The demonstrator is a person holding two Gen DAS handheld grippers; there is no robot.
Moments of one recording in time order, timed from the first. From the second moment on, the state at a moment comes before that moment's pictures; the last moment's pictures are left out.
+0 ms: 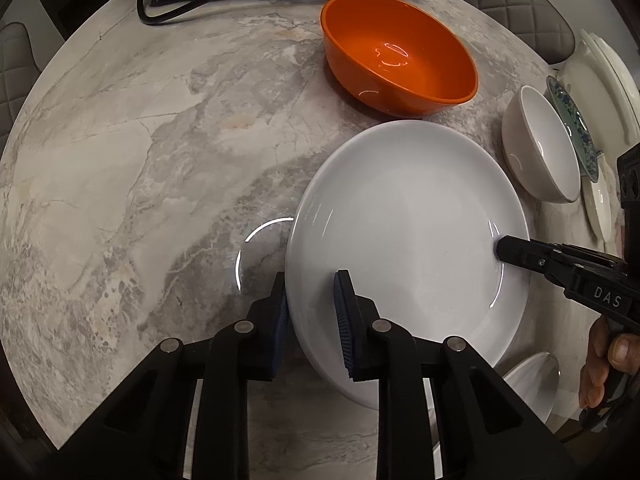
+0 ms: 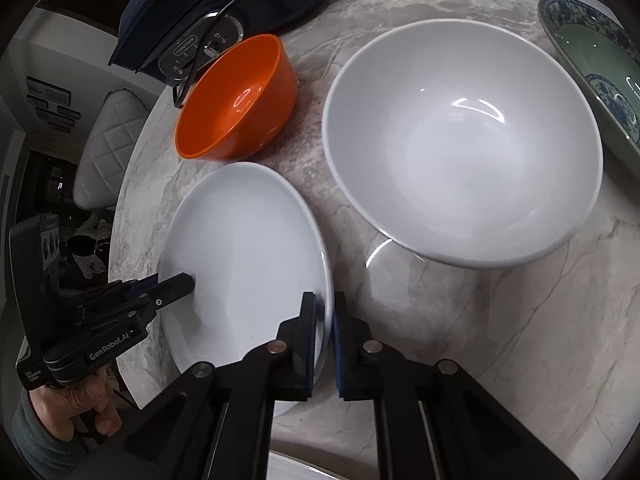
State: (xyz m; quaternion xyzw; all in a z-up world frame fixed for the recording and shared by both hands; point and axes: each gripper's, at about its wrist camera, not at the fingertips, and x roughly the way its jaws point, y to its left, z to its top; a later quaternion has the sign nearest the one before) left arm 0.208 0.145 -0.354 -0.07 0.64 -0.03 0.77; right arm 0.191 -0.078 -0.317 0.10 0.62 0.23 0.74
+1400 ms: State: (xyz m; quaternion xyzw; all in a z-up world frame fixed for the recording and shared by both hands) left arm 0.013 0.041 -0.263 -0.03 0.63 -0.17 0.75; right arm 0.006 -0.181 -0.234 0.15 0.59 0.14 0.78
